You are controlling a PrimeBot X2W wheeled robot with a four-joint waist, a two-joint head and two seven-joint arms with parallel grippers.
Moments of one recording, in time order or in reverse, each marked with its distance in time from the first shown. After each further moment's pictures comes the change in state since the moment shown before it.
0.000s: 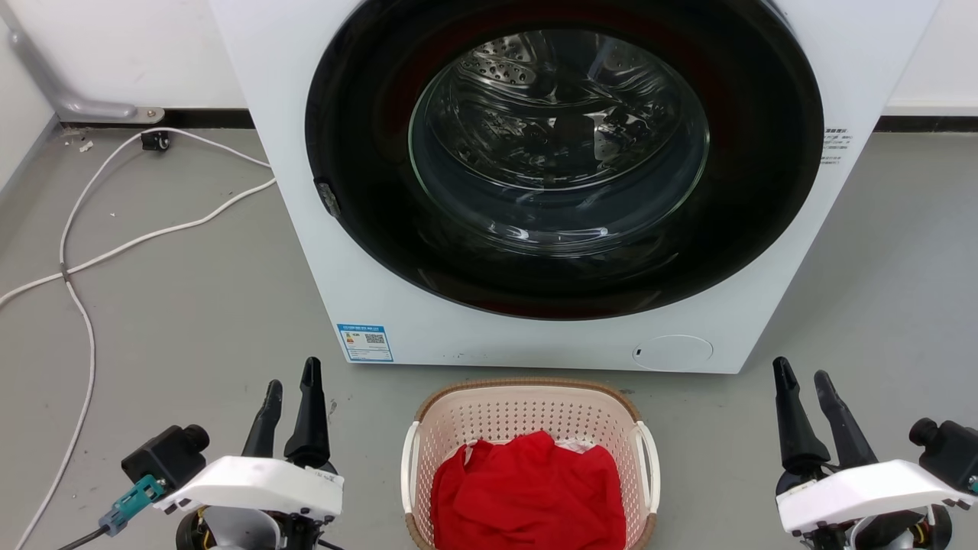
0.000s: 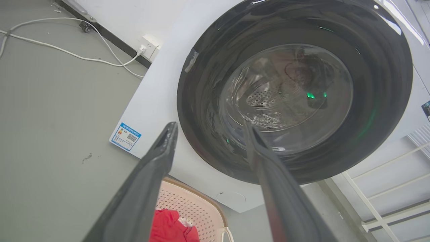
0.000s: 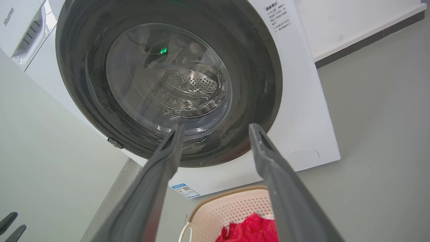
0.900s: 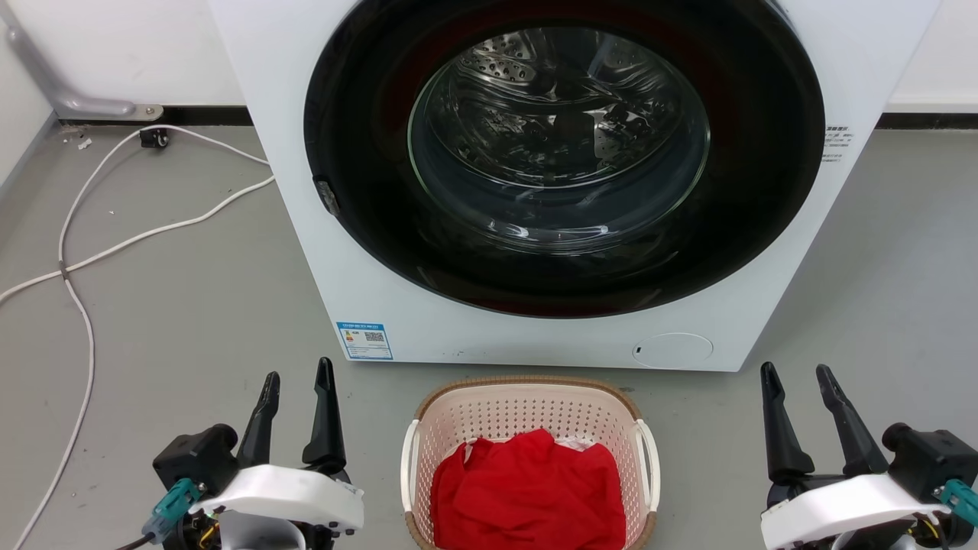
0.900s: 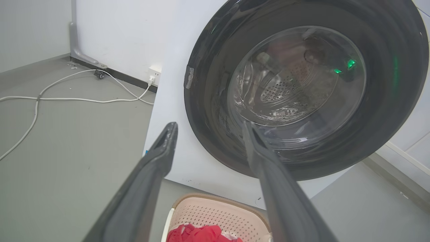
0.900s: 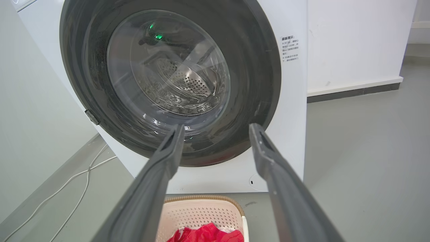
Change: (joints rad) left arm 0.019 0.001 -0.038 -0.025 0.289 0.035 -0.075; right arm 0.027 0.000 0.019 -0.041 -0.317 0.000 -0.074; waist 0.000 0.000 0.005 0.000
